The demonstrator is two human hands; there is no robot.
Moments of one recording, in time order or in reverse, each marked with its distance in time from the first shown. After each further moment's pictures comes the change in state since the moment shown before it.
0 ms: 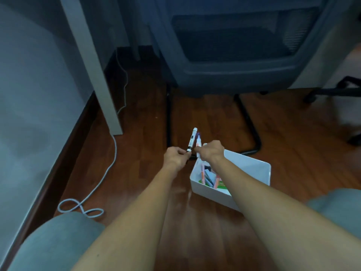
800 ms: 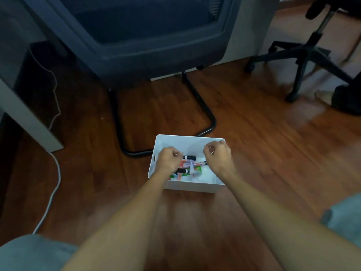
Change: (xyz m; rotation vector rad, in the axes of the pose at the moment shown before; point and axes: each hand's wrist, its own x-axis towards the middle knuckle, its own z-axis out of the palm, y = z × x) left_hand 0.000 -0.002 0.122 0.367 -0.226 0.278; right_hand 0.002 0.149 -0.091 -0.107 0.358 -0.185
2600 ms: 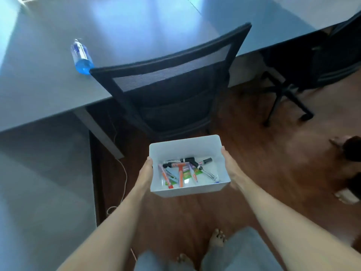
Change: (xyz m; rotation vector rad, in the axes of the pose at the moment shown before) left_hand -0.275 0.302 -0.395 -0.713 -0.039 -0.647; right_hand -0.116 -0.314 -0.378 0.730 -0.466 0.658
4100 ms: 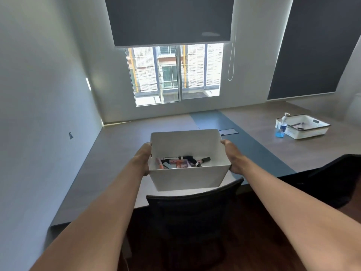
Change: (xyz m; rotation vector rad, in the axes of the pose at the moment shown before) left_hand -0.241 0.396 -0.063 -0.128 -0.095 0.513; right_hand -0.179 -0.445 0.080 -0.166 -0.176 -0.543
